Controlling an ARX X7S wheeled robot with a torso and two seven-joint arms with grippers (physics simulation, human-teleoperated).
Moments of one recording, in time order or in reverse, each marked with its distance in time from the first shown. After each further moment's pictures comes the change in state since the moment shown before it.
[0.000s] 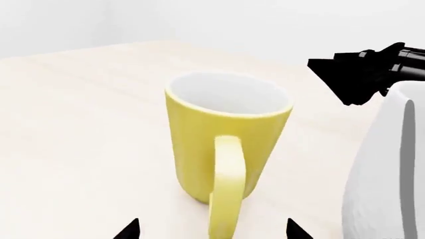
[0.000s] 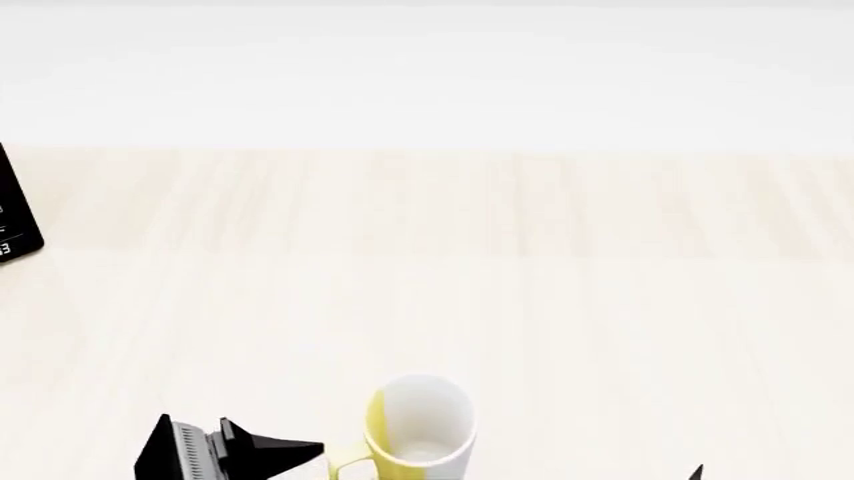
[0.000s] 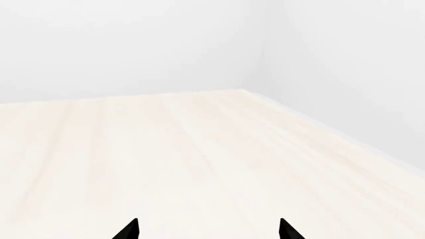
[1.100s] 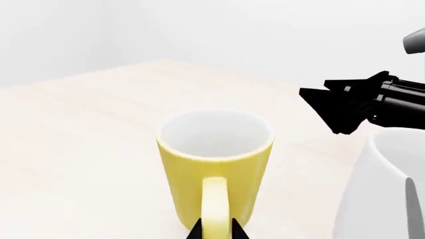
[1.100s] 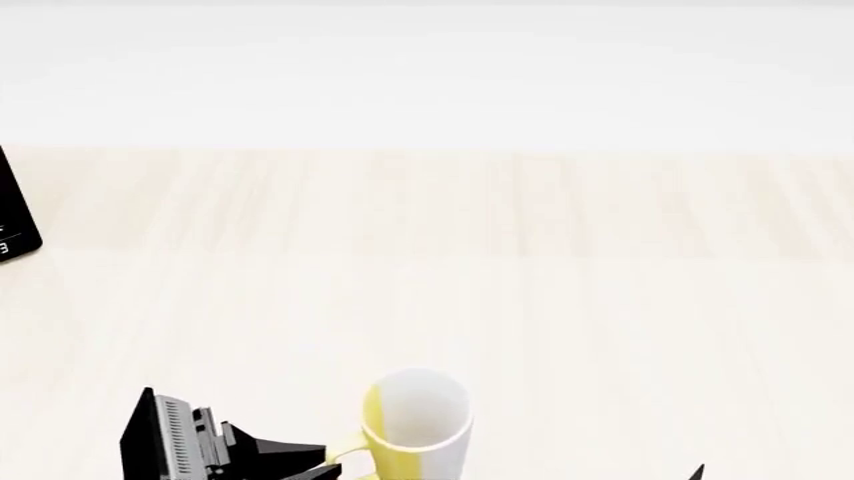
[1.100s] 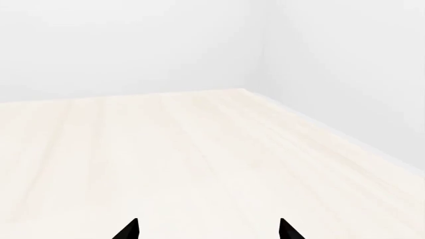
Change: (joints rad) left arm 0.066 -0.084 0.061 0.335 -0.098 -0.188 -0.060; right arm 0.001 -0.013 0.016 -0.002 -0.012 0.008 -0.011
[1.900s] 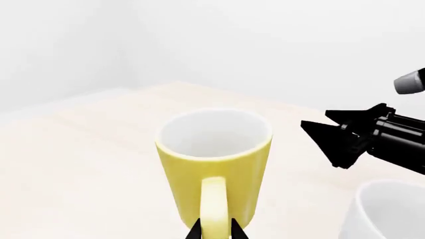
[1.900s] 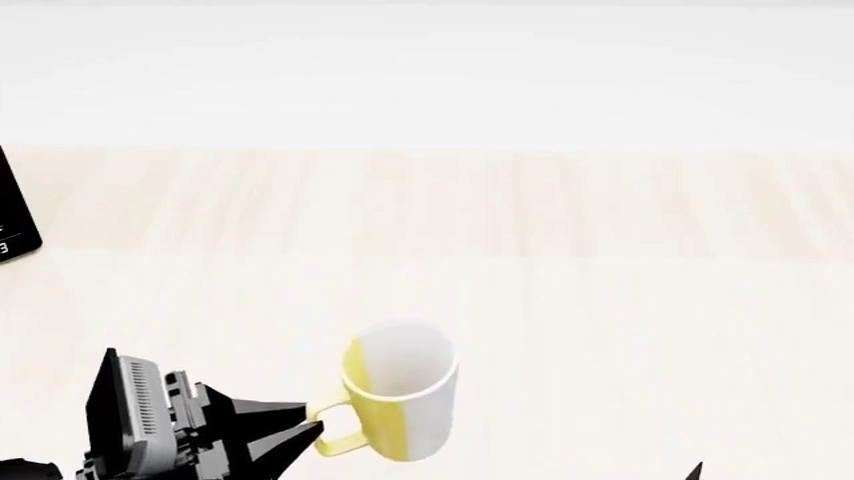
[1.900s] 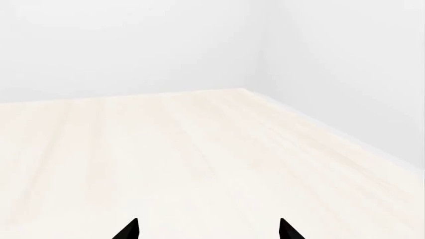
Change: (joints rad) left arm 0.045 -0.095 -0.029 0.331 -0.056 -0.208 -0.088; right arm 0.008 -0.011 0.009 0.003 -0.011 0.008 -0.011
